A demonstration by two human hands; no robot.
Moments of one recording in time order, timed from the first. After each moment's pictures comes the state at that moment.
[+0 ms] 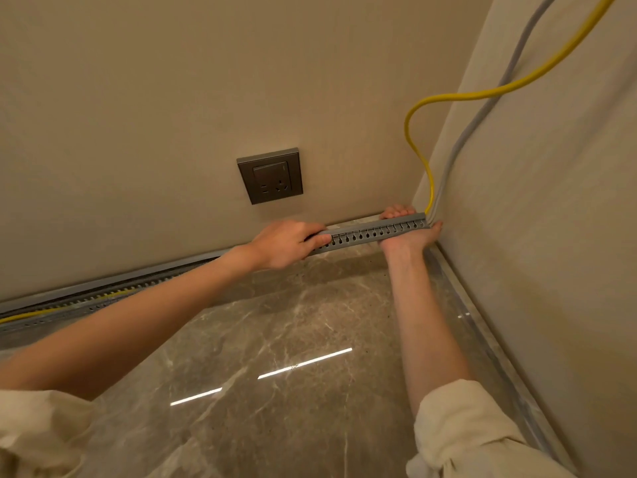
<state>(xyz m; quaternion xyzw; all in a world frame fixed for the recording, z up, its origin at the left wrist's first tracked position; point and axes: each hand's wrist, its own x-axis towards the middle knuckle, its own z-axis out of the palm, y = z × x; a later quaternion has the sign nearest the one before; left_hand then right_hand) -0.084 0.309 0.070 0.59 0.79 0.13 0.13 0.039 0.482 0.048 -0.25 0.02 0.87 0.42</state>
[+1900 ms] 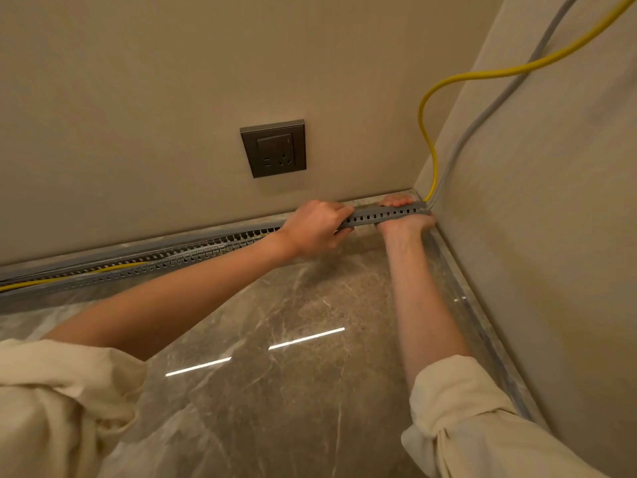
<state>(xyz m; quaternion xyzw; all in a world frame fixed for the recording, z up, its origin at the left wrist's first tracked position) -0.048 0.330 0.055 0.65 0.75 0.14 -0.04 0.043 0.463 0.073 -0.36 0.06 0.84 0.41</state>
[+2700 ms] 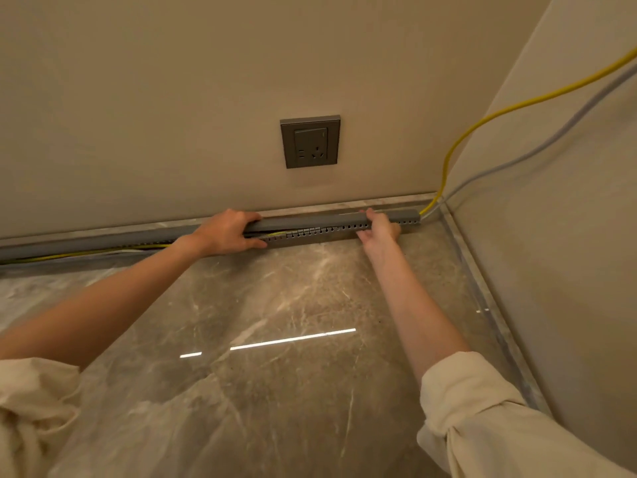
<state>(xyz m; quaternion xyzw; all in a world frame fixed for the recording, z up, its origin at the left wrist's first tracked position) -0.141 0.175 0.027 0.47 0.87 0.09 0.13 0.008 0.408 0.019 -0.52 -0.29 0.76 0.25</state>
